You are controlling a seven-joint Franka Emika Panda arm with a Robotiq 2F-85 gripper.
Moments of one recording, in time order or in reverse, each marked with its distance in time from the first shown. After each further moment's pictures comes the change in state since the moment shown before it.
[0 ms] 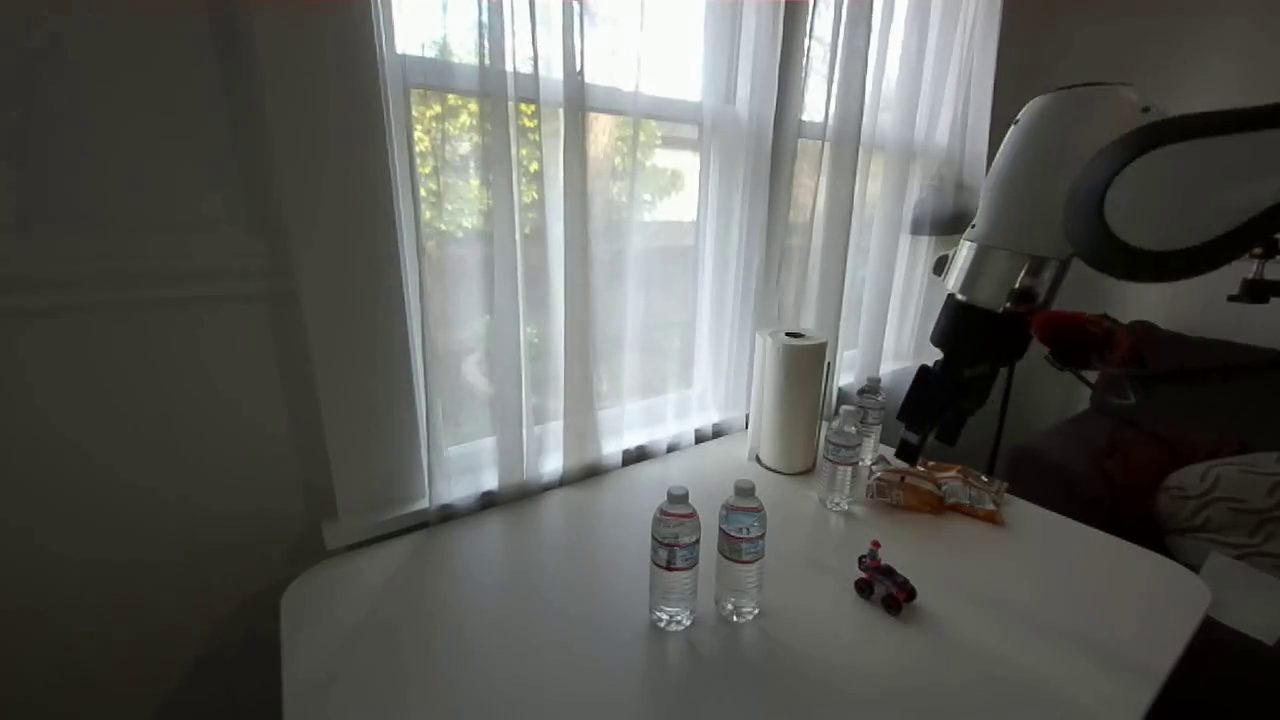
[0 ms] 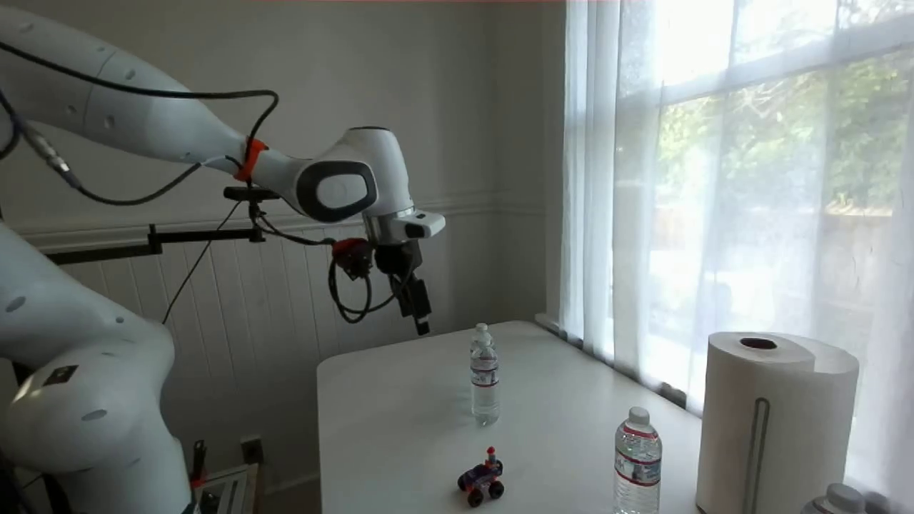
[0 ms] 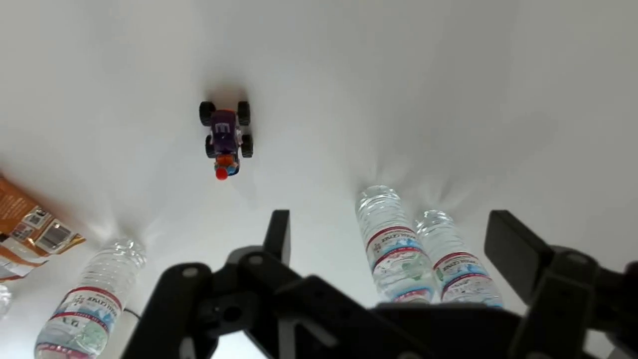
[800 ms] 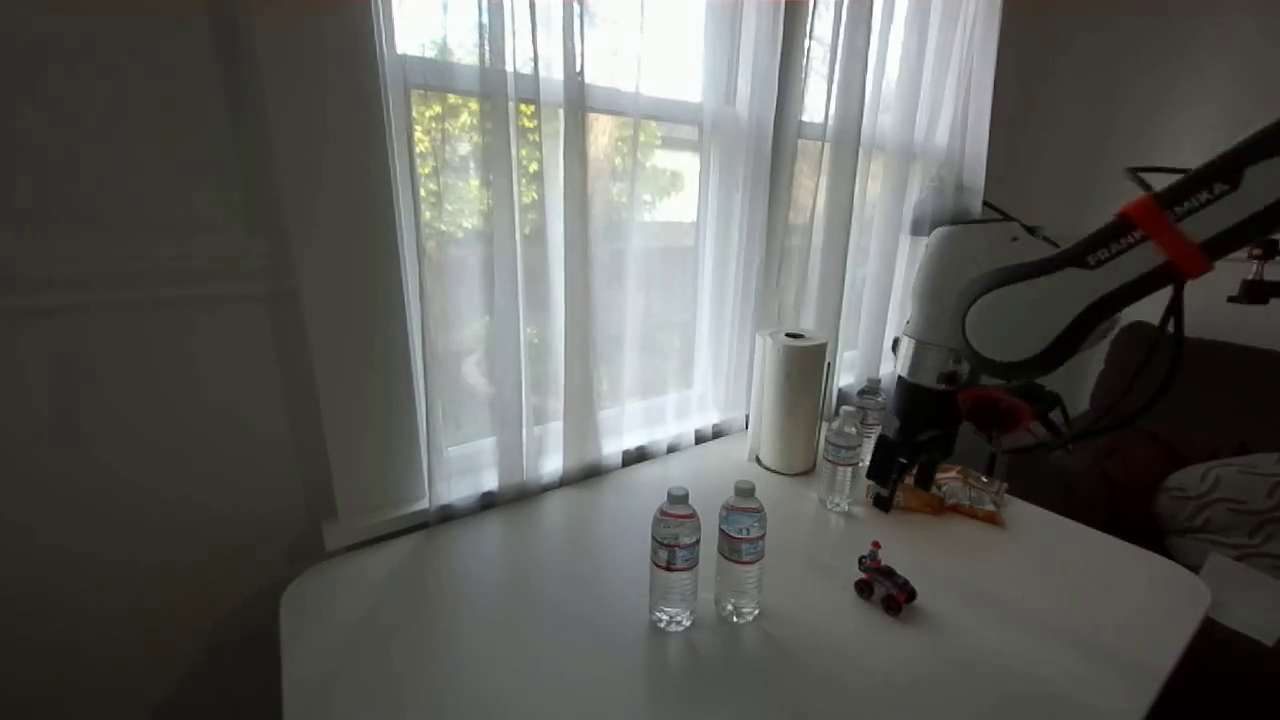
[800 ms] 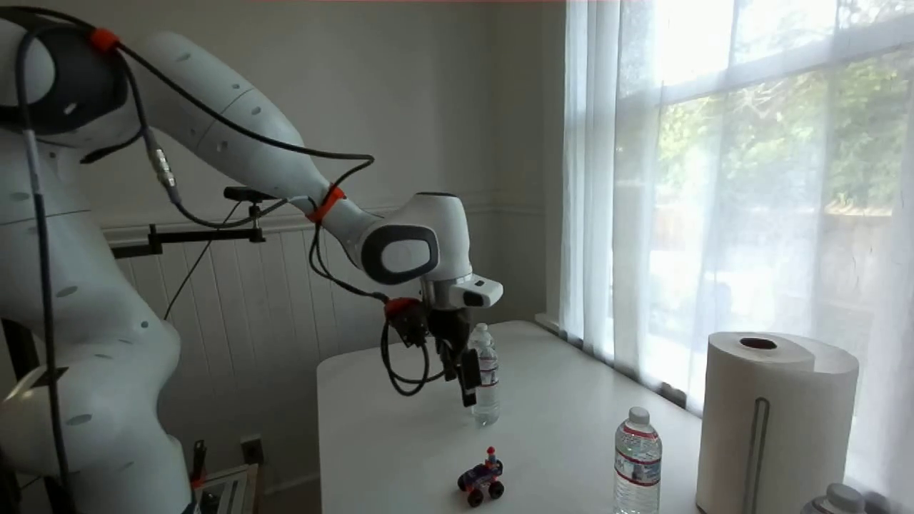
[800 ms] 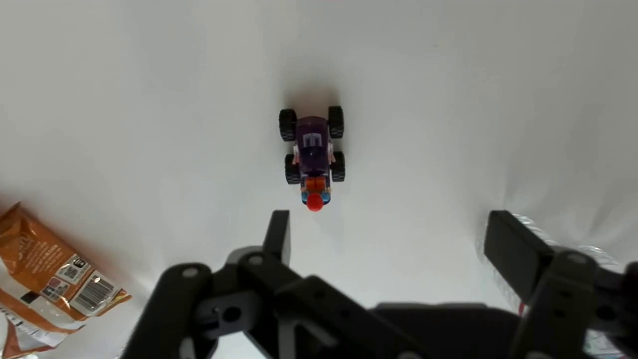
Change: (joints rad) arm -0.091 0.366 -0.077 0.061 -0.120 0.190 -0.022
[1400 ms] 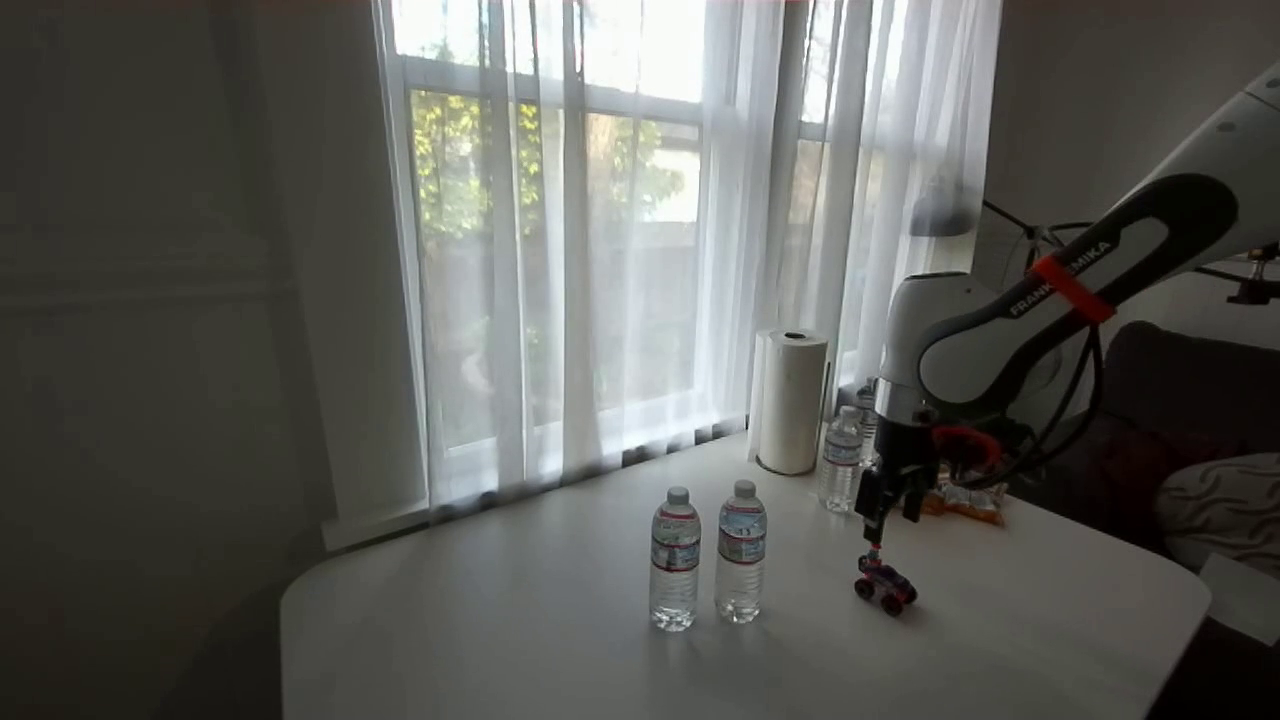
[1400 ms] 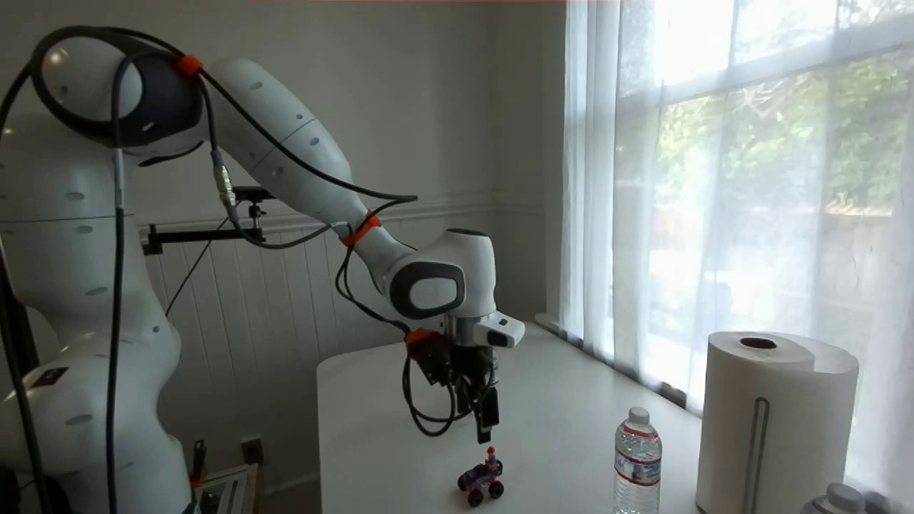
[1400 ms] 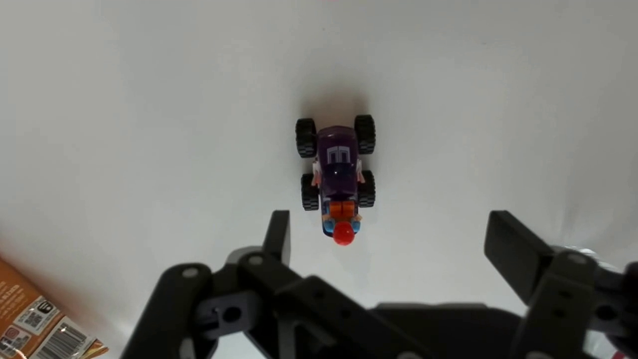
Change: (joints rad) arm -0.001 0.197 -0.041 0.066 0.000 0.059 -0.045
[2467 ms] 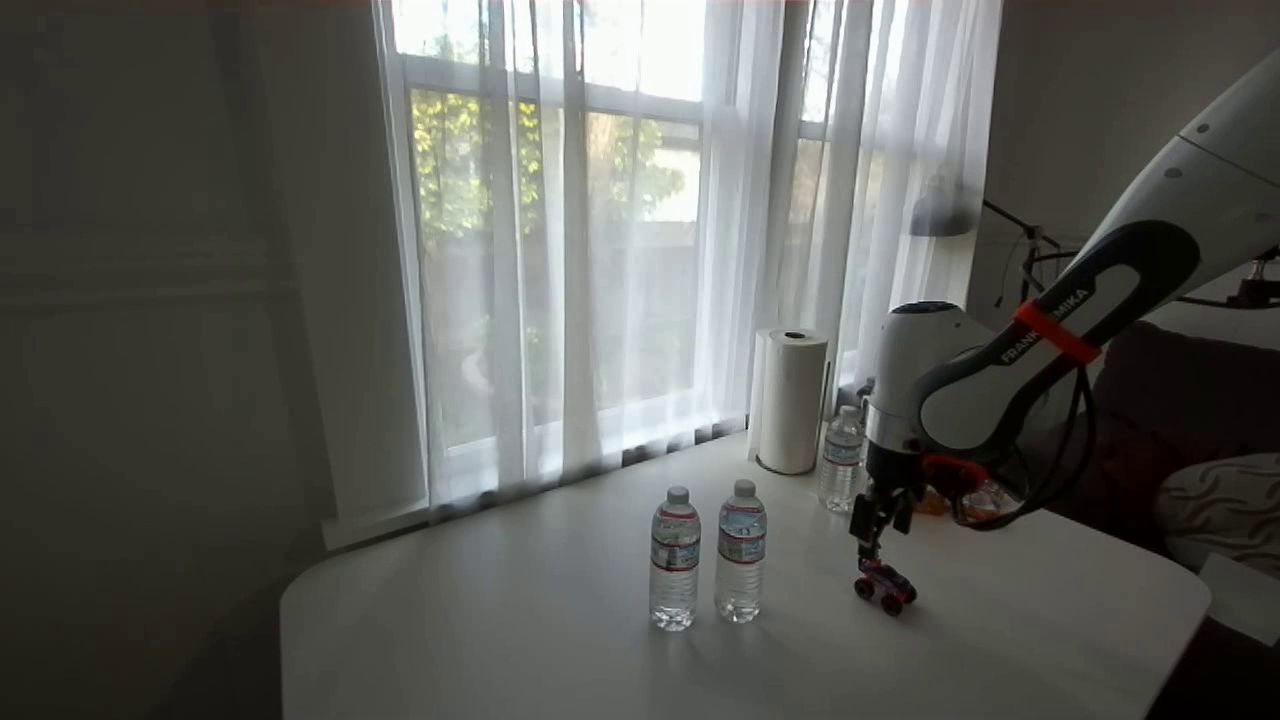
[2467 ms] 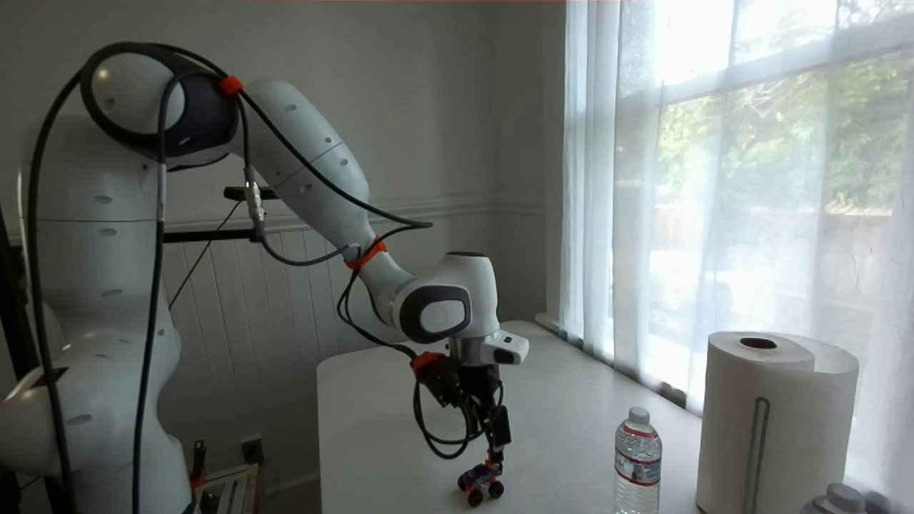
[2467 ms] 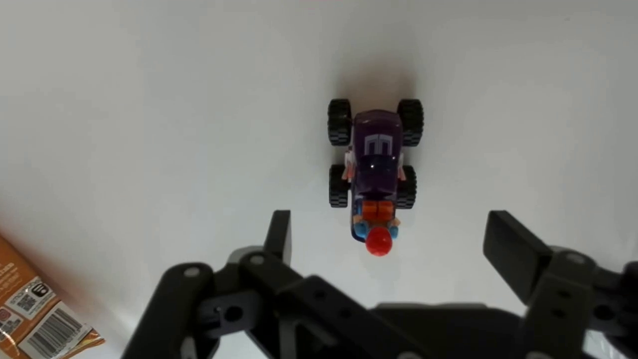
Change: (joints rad) arm 0.001 0.103 -0.011 0.004 -0.143 0.129 0.061
